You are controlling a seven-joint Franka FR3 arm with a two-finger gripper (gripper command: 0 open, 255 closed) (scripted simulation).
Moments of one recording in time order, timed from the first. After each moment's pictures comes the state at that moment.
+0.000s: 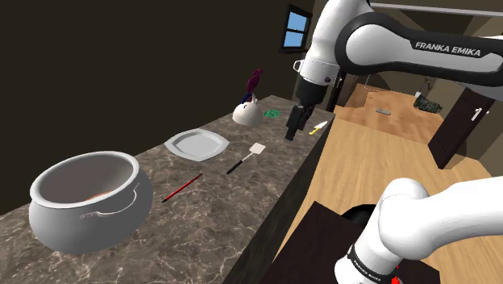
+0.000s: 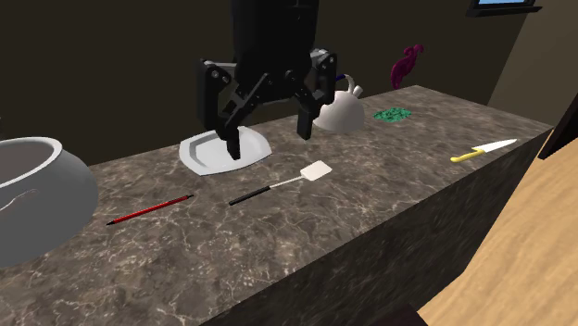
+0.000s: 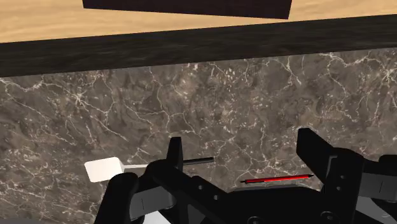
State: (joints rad) arm 0.01 -0.77 0.05 -2.36 0.06 1.68 -0.06
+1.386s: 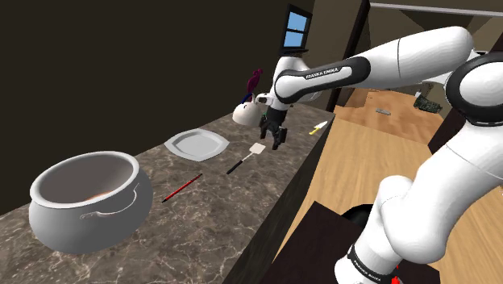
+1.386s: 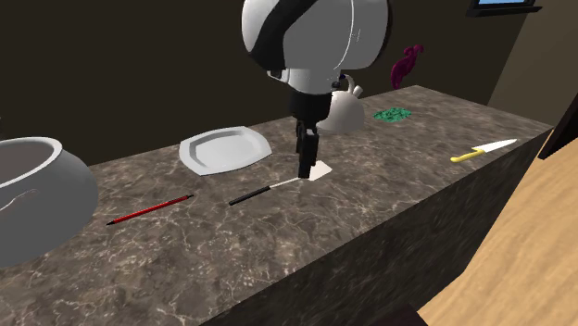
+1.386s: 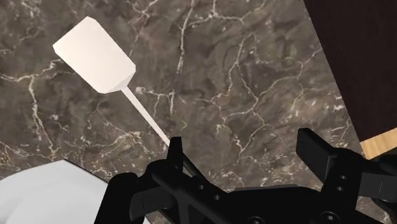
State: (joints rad) arm 0.24 -0.22 -0.43 -2.26 -0.01 2.07 -1.33
